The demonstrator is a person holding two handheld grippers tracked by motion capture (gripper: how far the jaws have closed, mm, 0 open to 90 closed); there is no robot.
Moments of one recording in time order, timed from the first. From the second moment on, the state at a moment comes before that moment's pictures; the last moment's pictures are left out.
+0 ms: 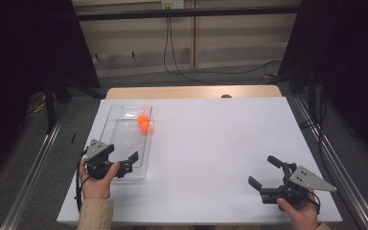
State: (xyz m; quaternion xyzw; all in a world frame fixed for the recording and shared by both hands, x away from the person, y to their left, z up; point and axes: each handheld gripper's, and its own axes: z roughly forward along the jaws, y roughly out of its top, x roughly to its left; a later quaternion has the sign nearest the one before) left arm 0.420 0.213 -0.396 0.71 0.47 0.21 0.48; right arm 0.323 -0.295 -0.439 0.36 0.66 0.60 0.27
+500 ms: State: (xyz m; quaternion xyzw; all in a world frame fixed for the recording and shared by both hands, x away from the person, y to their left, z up) left arm 0.413 0.217 -0.398 0.71 0.47 0.22 0.49; right arm 0.323 -0.295 -0.439 0.36 0.66 0.60 0.27
